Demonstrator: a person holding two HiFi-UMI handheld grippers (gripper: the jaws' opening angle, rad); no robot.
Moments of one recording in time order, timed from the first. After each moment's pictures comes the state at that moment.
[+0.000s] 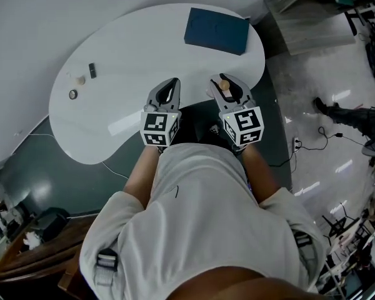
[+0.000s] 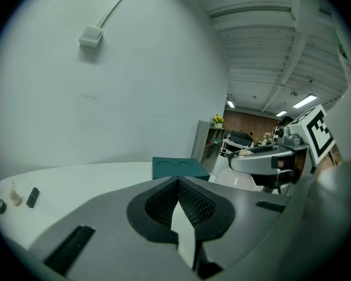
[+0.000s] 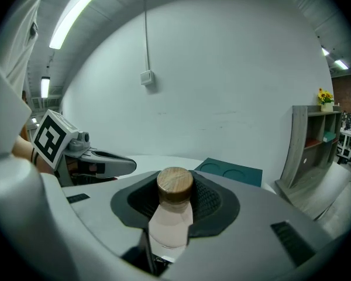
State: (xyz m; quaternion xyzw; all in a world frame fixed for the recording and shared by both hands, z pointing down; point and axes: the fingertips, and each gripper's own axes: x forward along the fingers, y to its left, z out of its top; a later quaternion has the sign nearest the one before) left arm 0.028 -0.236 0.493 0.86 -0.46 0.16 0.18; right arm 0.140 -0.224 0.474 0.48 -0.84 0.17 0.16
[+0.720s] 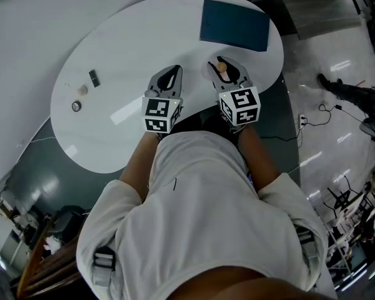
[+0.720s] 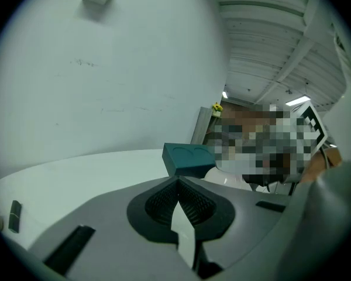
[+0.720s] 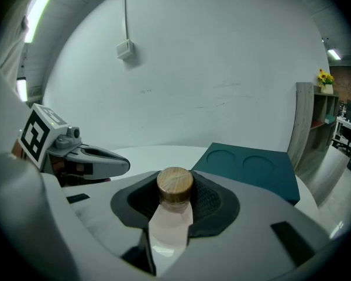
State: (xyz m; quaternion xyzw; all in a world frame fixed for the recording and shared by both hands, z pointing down) left arm -0.024 -0.330 0.564 0.87 -0.39 0.21 0.22; right arm 0.075 -0.328 0.554 0.51 -0.80 0.24 0.20
